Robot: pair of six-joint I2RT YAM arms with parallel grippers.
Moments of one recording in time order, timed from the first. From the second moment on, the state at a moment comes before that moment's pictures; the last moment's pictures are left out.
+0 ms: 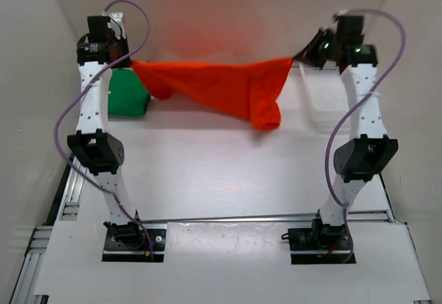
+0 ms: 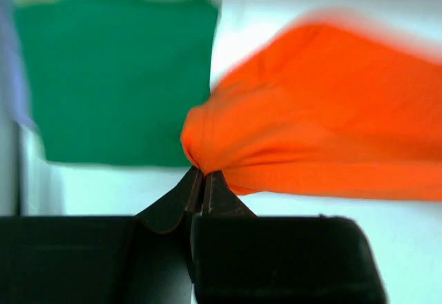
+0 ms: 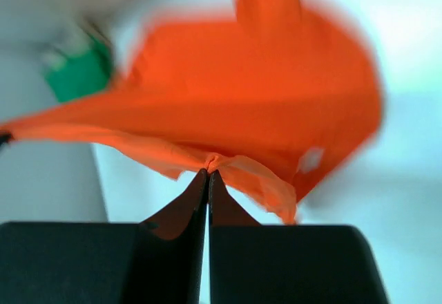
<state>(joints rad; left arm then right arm) 0.07 2.08 2.35 -1.03 0.07 0.00 0.05 1.82 1.98 -0.86 -0.39 0.59</state>
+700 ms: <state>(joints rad) 0.01 1.33 1.14 -0.99 -0.05 0.00 0.11 0.80 0.87 -0.93 -0.39 0.68</state>
